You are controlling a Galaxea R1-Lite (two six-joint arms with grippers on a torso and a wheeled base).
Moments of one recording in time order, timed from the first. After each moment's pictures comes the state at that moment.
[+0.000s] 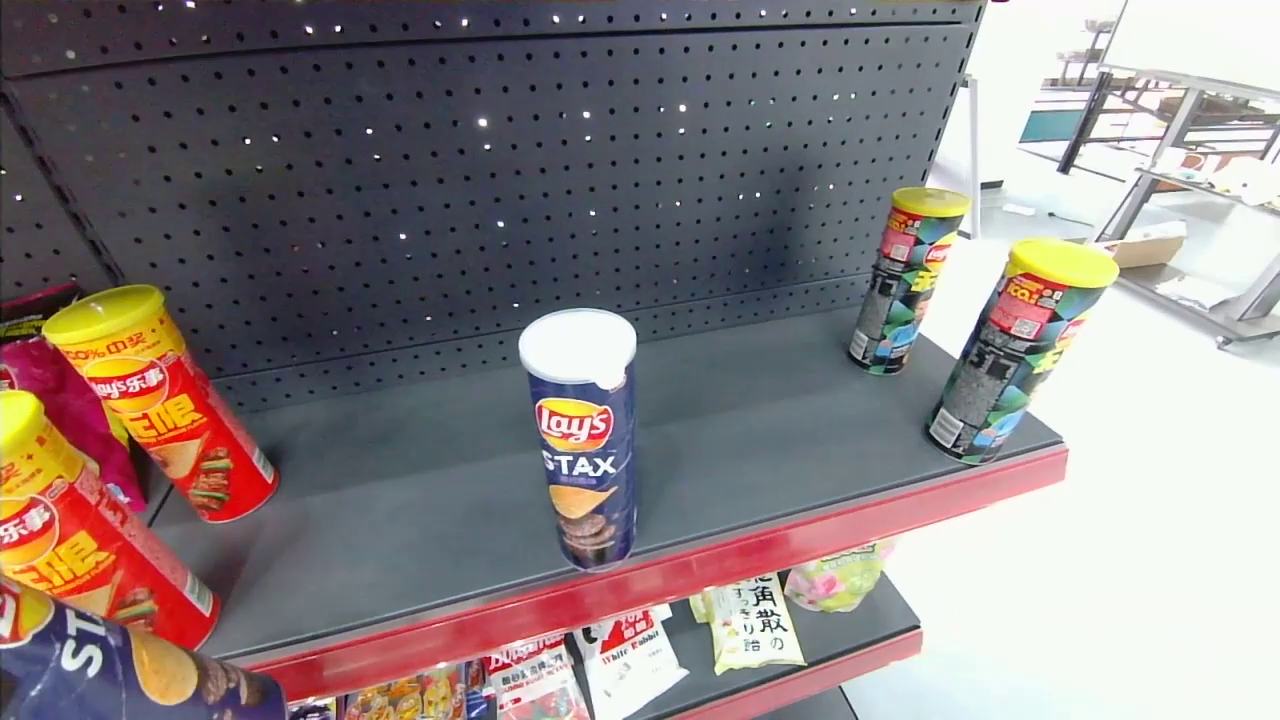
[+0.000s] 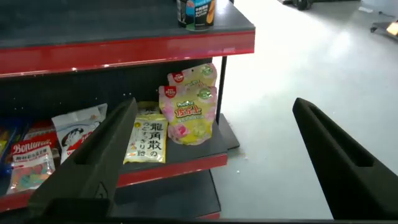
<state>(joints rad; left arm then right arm) -0.32 0.42 -0.42 0.01 -0.15 0.00 0.00 0.00 0.00 0.00 0.01 -0.03</state>
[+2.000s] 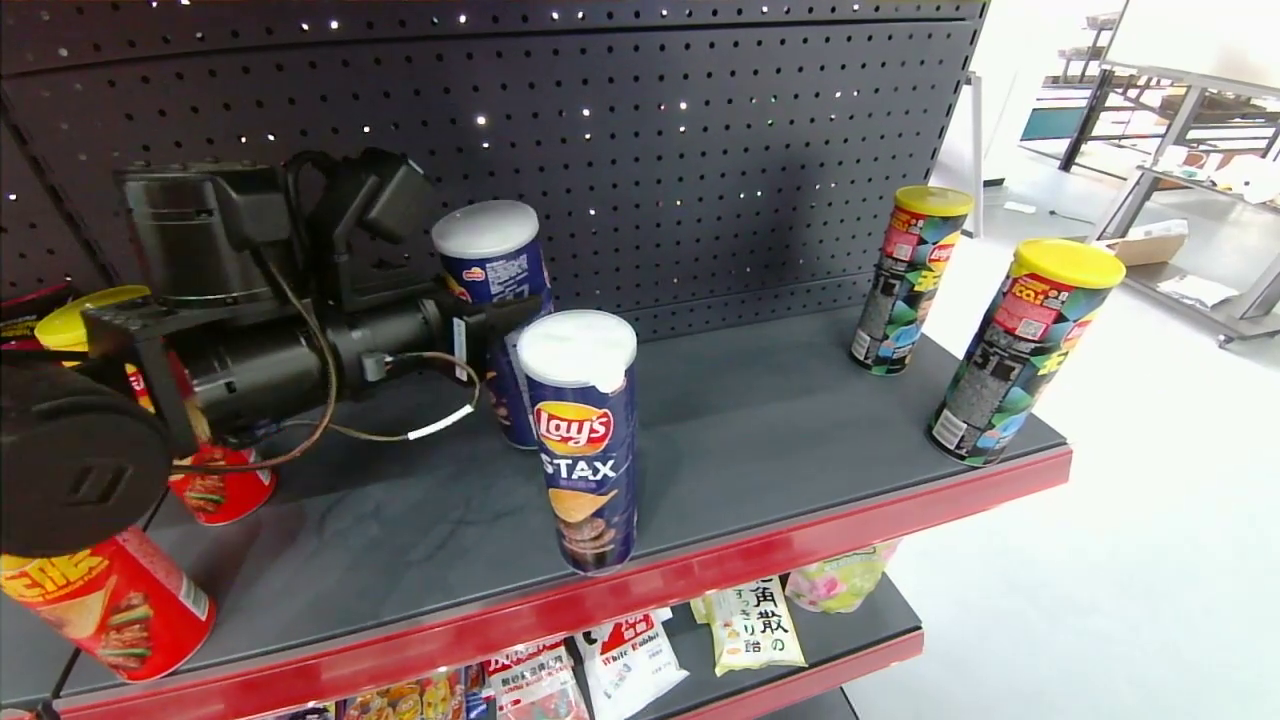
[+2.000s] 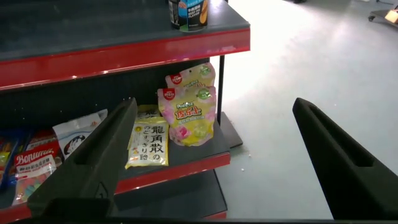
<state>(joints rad) -0.41 1.65 -0.92 -0.61 -0.21 0.10 0.00 0.00 0.00 0.00 -0.01 0.00</state>
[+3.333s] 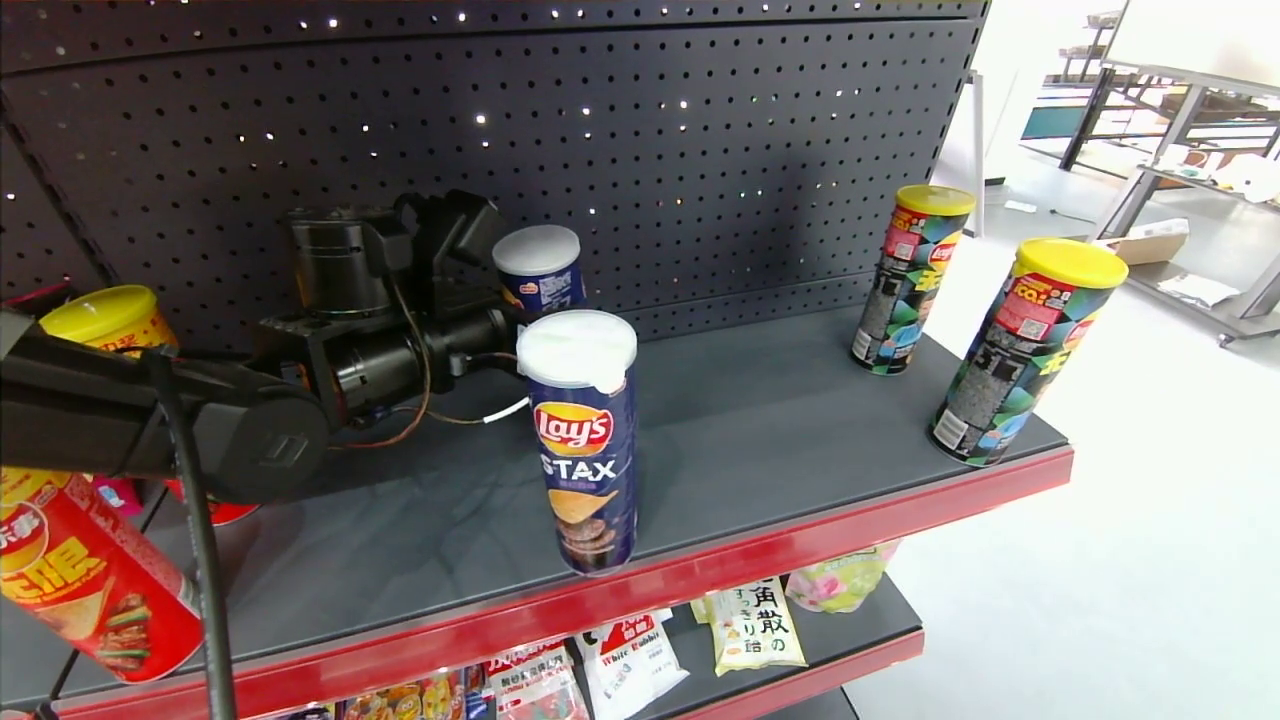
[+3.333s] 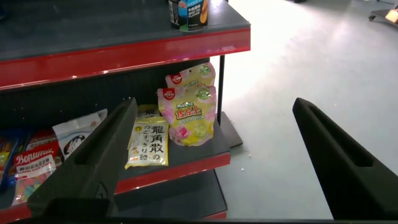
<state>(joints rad) -0.40 1.87 -1.02 -0.72 -0.21 0.10 0.00 0.00 0.00 0.00 -0.01 0.00</state>
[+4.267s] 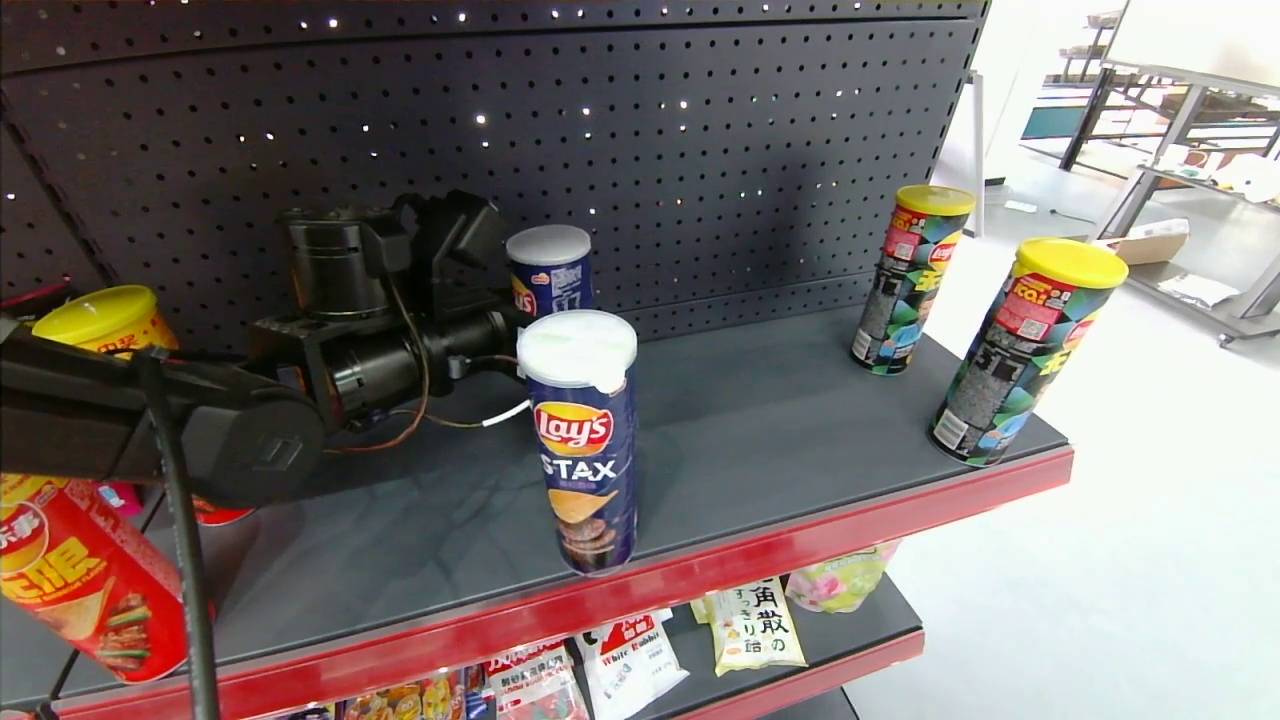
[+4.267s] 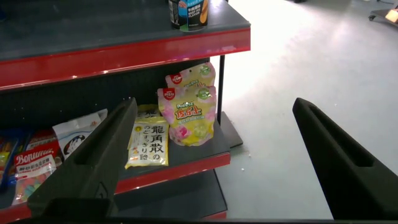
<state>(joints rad) -0.41 1.86 -1.01 -0.71 -0.21 0.10 0.00 0.00 0.00 0.00 -0.01 0.00</state>
